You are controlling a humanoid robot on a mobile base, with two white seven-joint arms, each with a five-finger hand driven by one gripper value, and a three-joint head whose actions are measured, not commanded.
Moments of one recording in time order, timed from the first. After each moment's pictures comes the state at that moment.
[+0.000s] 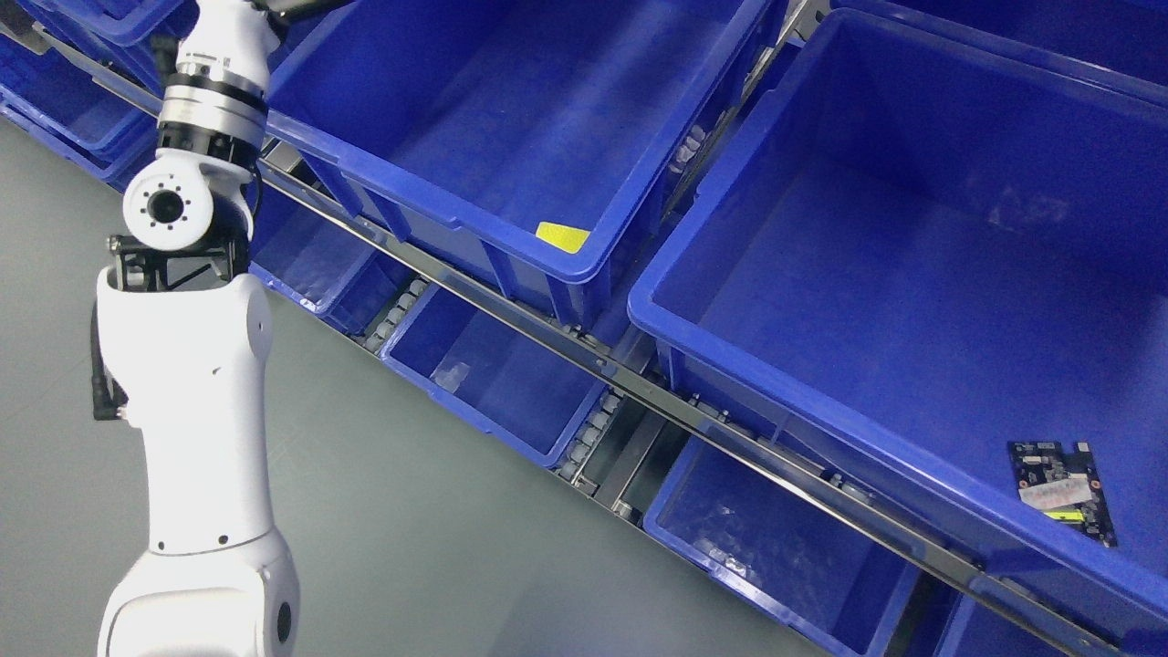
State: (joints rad) left arm -0.69 0.03 0.09 -1.52 -0.02 0.03 -0.19; right arm 0.00 0.00 -0.09 0.00 0.00 -0.09 -0.03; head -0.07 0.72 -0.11
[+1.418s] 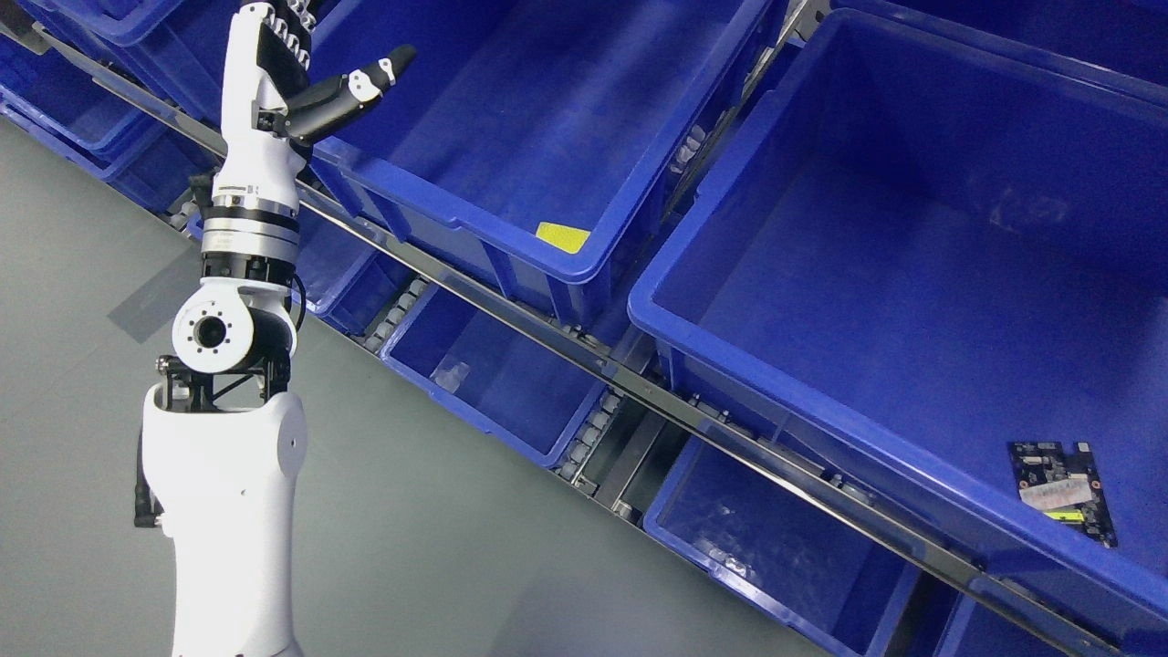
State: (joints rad) left arm -0.46 0.00 0.02 -1.70 0.07 0.06 -0.07; right arm 0.00 0.00 -0.09 0.00 0.00 -0.09 -0.03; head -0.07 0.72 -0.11
